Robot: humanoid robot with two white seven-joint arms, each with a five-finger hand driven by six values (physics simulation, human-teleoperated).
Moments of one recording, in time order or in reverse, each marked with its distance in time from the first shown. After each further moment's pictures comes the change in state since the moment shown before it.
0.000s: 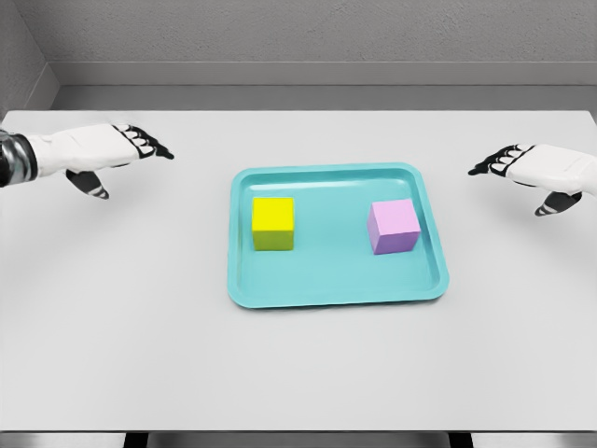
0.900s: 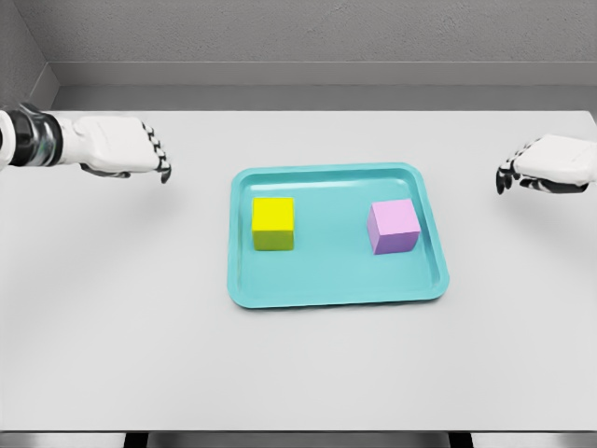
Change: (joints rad) left arm -0.123 0.060 -0.069 -0.324 -0.162 -0.001 -0.224; right arm -0.043 -0.022 0.003 -0.039 0.000 0.000 0.092
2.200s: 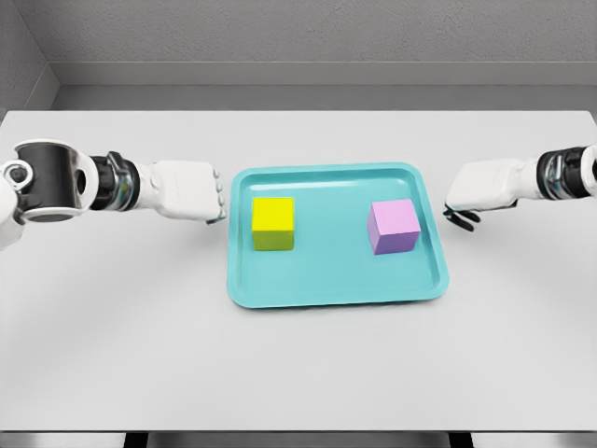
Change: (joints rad) left arm 0.055 -0.100 -0.058 -0.188 -0.165 0.000 0.000; right arm -0.143 0.099 0.171 -0.200 0.077 0.000 0.252
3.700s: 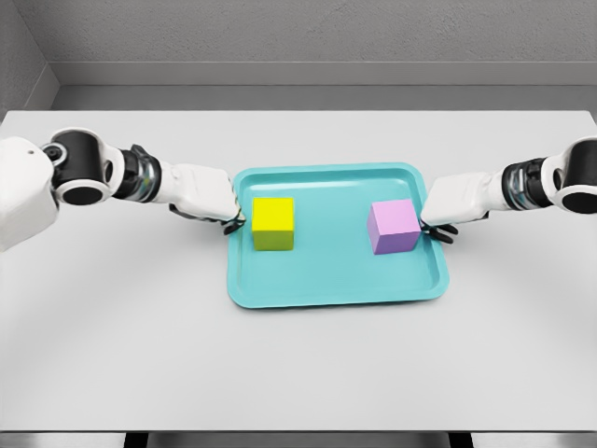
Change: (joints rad) left arm -0.089 -0.114 -0.138 0.264 0.212 0.004 0.004; right arm -0.012 0.067 0.065 0.007 0.038 0.000 0.000
